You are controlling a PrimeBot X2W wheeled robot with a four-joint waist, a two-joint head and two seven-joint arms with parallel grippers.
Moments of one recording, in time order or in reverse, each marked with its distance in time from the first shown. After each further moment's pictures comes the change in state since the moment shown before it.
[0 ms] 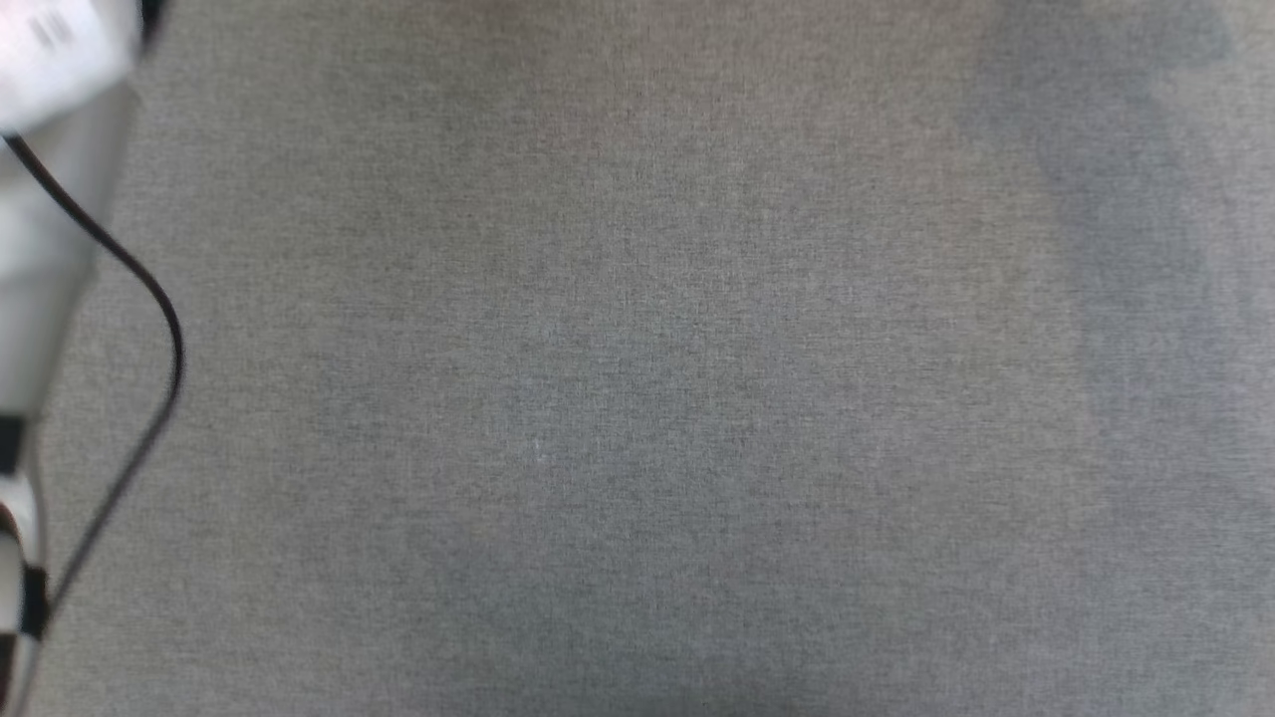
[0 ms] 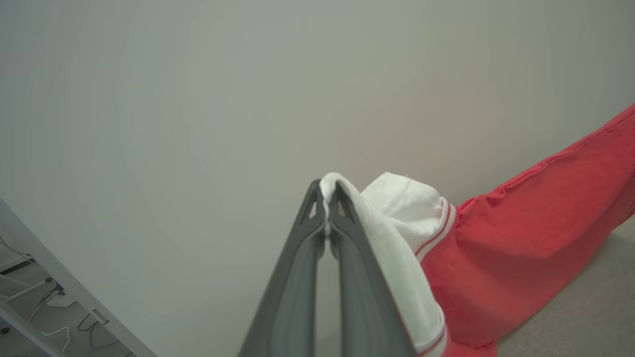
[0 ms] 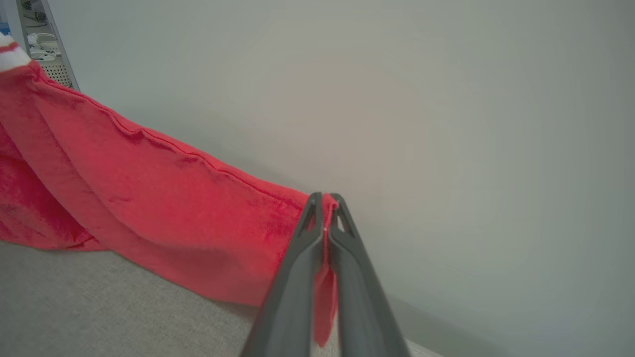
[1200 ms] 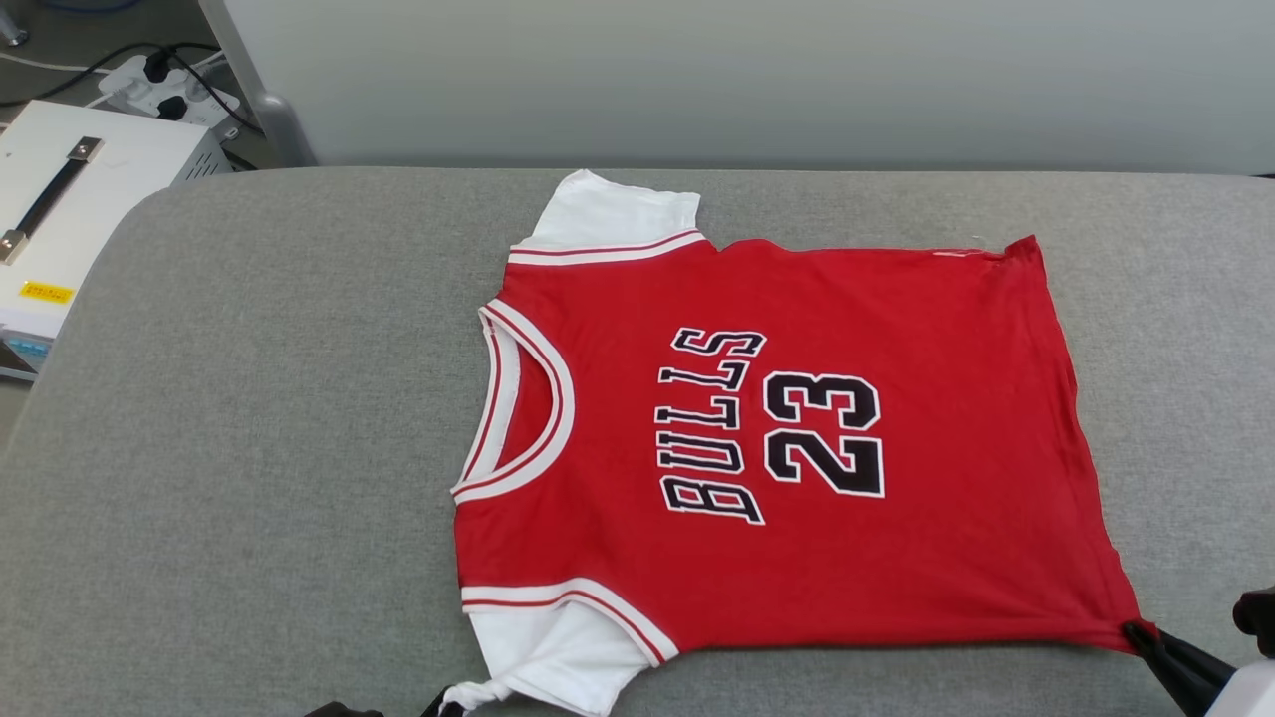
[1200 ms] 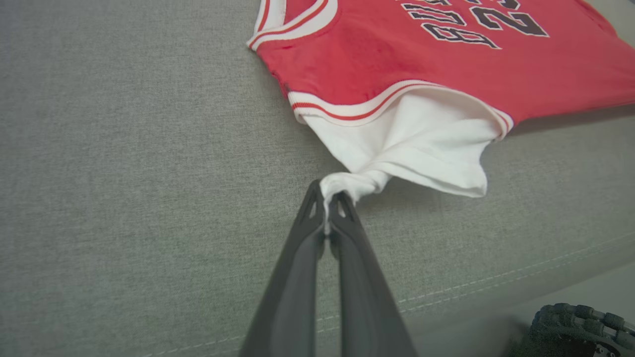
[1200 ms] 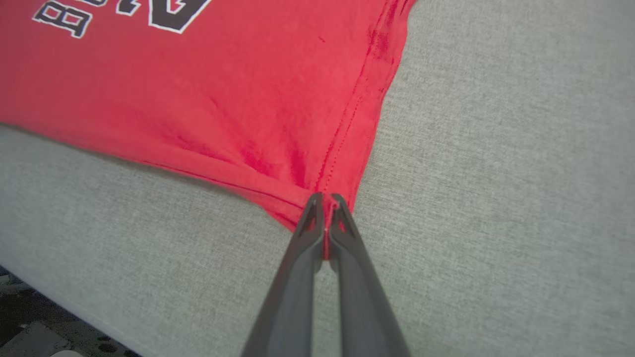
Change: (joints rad) left arm 1.498 0.145 -0.071 -0.639 -0.226 0.365 0.067; right arm 1.427 -0.281 -0.198 -0.536 0.186 0.000 0.060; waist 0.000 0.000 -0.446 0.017
